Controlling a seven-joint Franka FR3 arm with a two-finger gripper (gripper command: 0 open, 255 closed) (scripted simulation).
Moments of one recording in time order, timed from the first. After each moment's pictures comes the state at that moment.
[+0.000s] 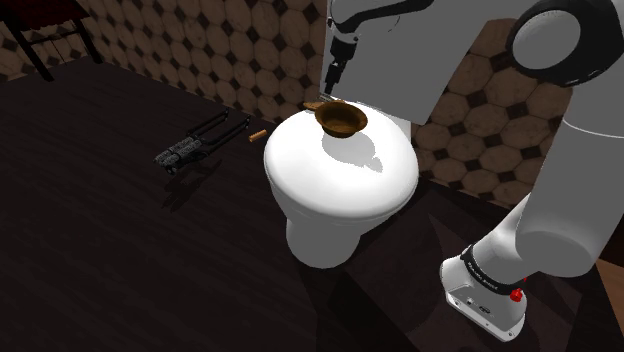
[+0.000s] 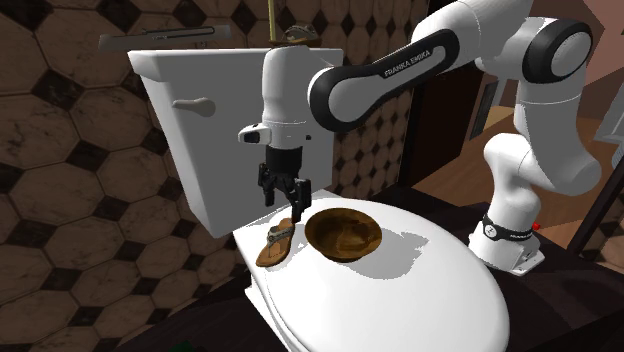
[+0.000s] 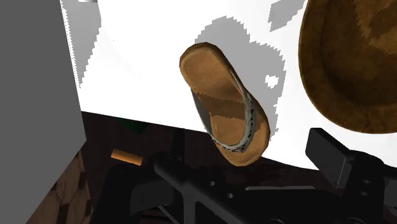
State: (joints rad) arm 0.06 0.35 -0.20 -1.63 0.16 2.05 -0.68
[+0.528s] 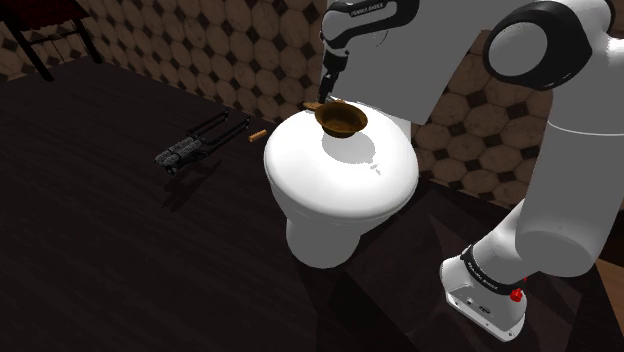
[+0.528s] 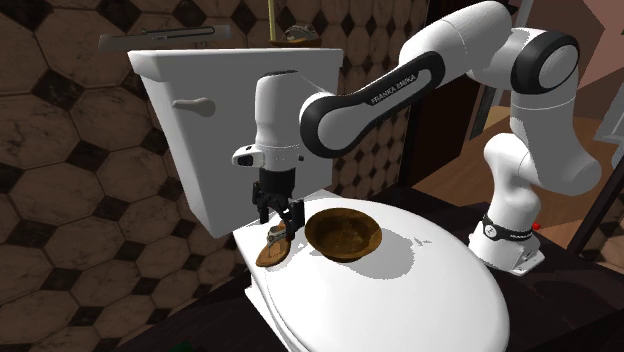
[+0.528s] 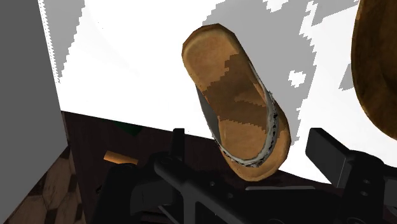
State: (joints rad) arm 0.06 0.44 -0.19 -1.61 0.18 2.11 -0.70
